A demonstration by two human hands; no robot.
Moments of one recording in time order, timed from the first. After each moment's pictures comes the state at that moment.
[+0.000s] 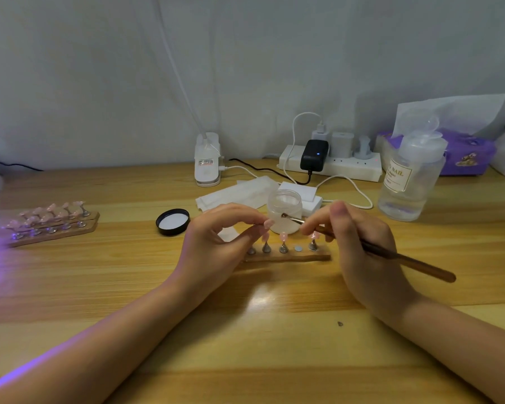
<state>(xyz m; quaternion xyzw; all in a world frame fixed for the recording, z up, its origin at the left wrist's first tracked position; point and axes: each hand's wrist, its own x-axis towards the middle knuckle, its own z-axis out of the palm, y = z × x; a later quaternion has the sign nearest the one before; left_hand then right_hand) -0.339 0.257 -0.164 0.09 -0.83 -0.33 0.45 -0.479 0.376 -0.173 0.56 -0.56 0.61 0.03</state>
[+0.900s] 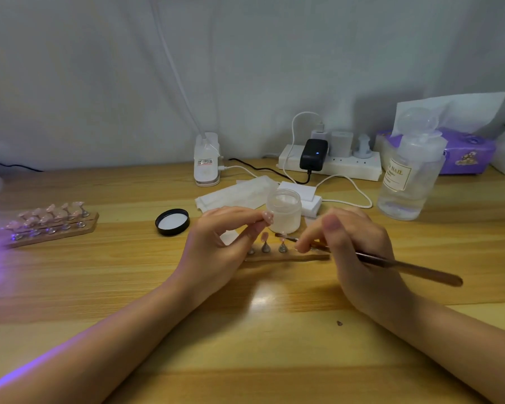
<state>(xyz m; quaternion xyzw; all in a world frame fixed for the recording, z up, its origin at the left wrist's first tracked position) -0.341 0.257 -0.167 0.09 -0.83 -0.31 0.45 -0.477 0.376 -0.174 0.62 -0.54 0.56 0.11</state>
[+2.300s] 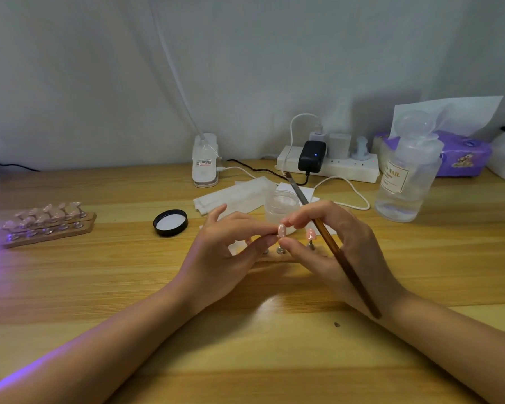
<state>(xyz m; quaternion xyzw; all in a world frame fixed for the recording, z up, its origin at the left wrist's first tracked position) -0.338 0.266 -0.163 0.09 -0.87 -0.28 0.39 -0.471 0.375 -0.163 0.63 -0.58 0.51 0.08</state>
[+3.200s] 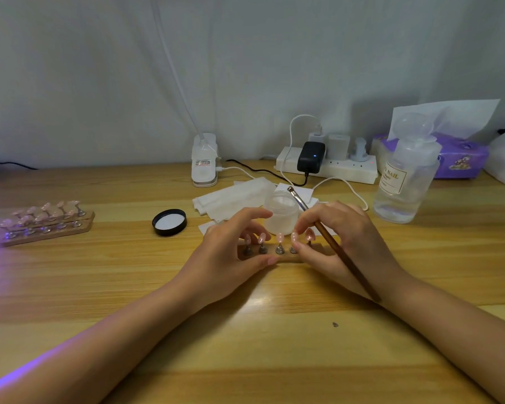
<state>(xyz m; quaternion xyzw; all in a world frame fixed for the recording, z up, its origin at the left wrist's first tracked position) -0.339 0.251 -0.178 0.15 -0.89 -0.33 0.27 -0.494 0.374 -0.166 0.64 -0.66 0.37 0.12</state>
